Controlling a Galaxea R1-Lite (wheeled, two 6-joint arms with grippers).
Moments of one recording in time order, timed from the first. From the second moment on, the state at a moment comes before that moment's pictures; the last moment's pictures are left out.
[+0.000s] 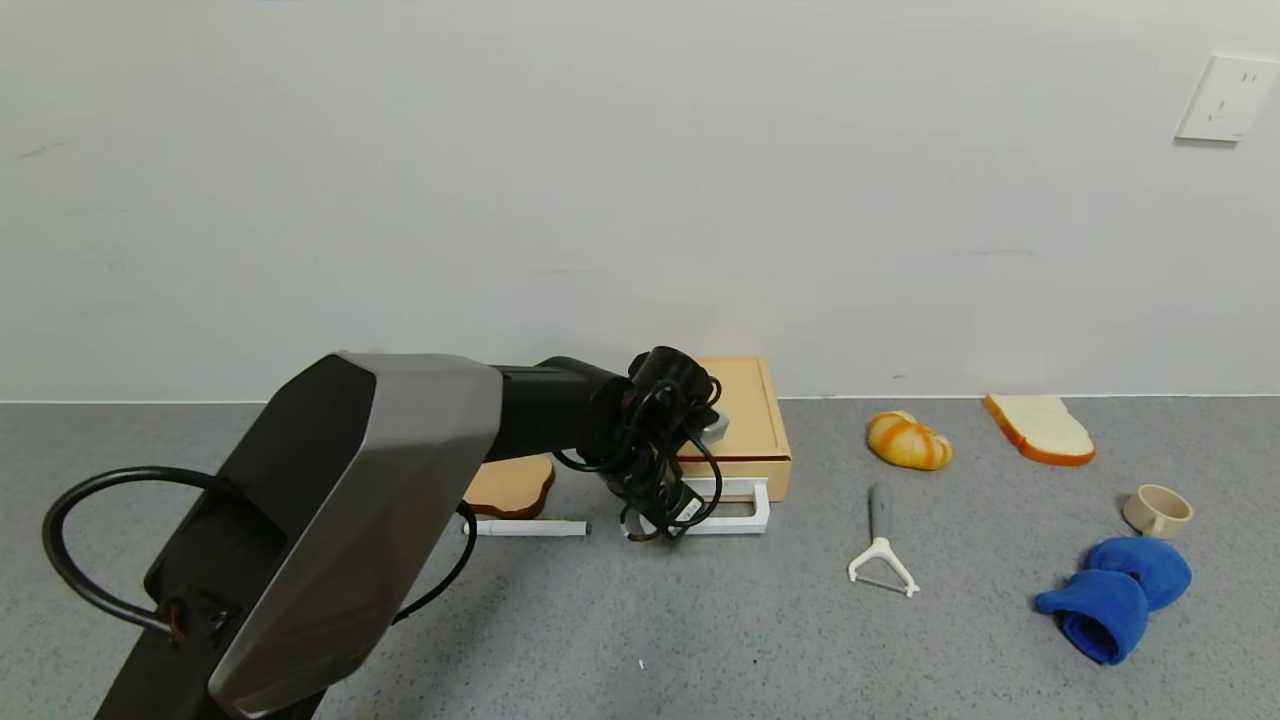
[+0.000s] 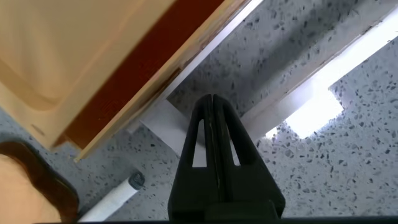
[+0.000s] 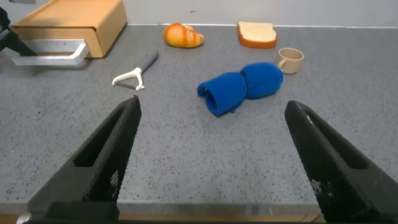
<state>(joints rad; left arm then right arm) -0.59 2.46 -1.99 0.60 0.09 0.21 0.00 0.00 0.00 0.00 0.00 0.02</state>
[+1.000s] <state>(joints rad) -0.64 2.41 -1.97 0.78 0.04 0.03 0.00 0.00 0.00 0.00 0.00 0.02</state>
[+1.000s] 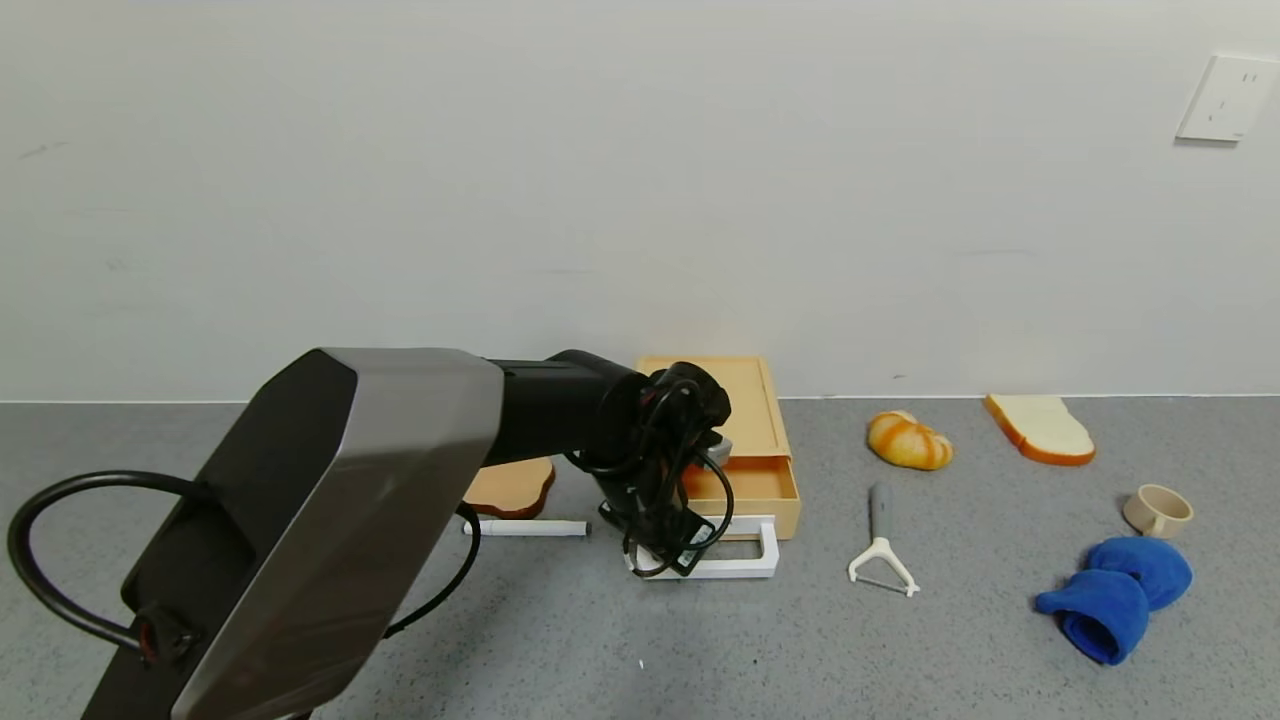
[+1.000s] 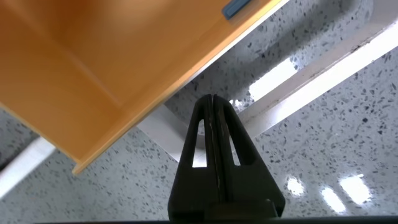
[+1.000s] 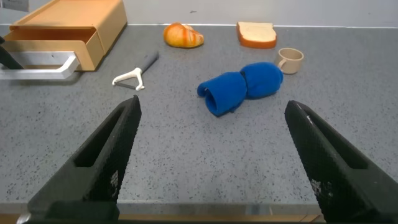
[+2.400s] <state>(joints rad) -0.75 2.32 -1.82 0.85 0.05 -0.25 0.00 0.00 0.00 0.00 0.00 0.02</state>
